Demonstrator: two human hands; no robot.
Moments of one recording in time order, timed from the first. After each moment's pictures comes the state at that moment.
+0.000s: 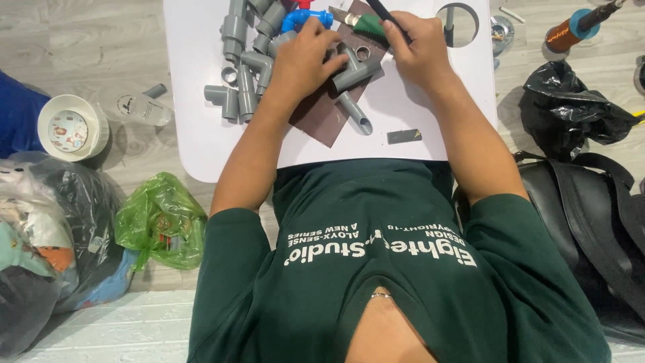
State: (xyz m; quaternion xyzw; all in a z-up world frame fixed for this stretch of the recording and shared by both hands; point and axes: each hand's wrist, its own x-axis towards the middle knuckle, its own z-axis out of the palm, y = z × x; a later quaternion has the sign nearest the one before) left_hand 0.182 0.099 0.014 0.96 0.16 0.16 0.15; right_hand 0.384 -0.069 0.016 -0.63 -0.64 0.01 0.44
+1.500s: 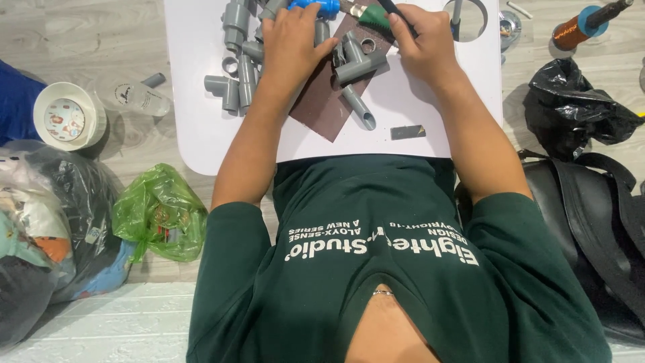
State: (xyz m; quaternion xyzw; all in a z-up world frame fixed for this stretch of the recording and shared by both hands) left_hand 0.181 0.114 0.011 0.95 0.27 0.14 0.07; right_hand 0.389 -0.070 0.005 -0.65 -0.63 0.01 0.43
